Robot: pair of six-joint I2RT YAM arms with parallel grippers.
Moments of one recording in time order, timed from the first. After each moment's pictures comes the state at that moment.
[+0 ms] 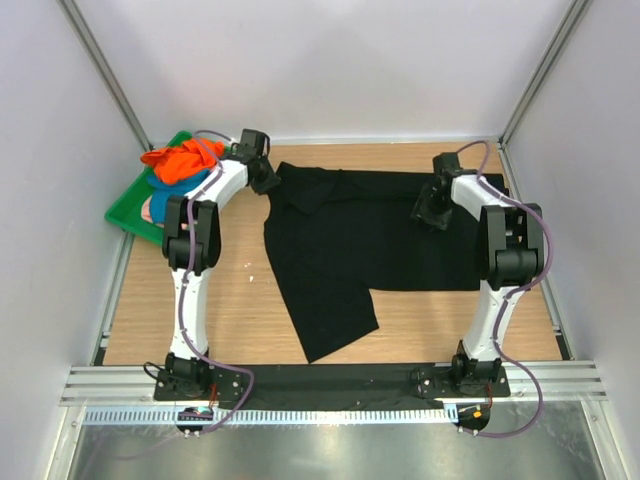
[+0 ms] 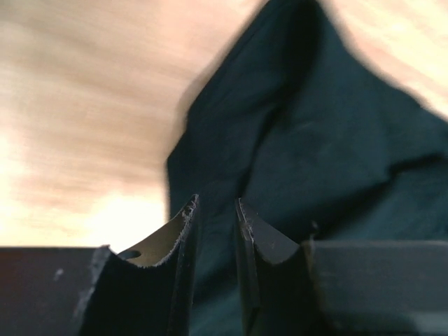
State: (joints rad) left arm -0.23 2.30 1.91 -0.52 0.02 -0.64; right arm 0.02 1.99 1.43 -0.66 -0.04 0.46
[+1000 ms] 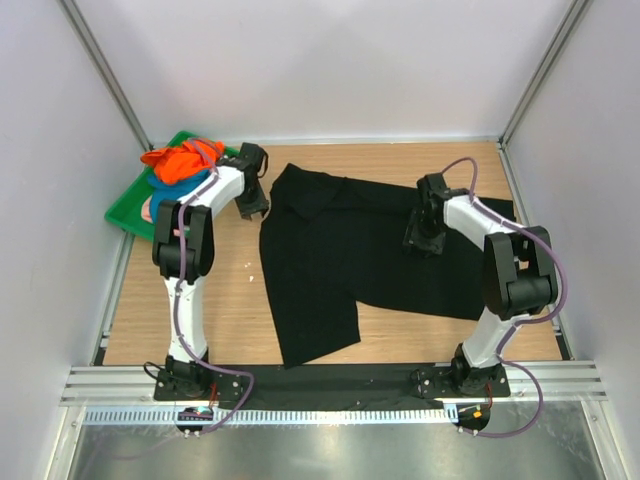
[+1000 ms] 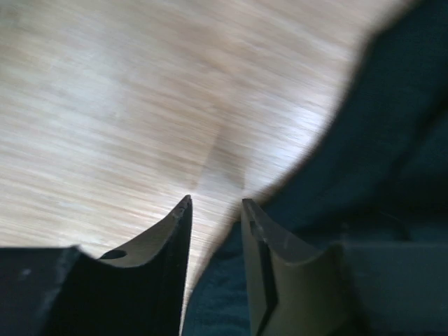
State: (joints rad) left arm -0.24 2.18 1.73 -0.77 -0.20 -0.62; right arm 0.18 1.74 1.12 -0.71 0.02 0.50
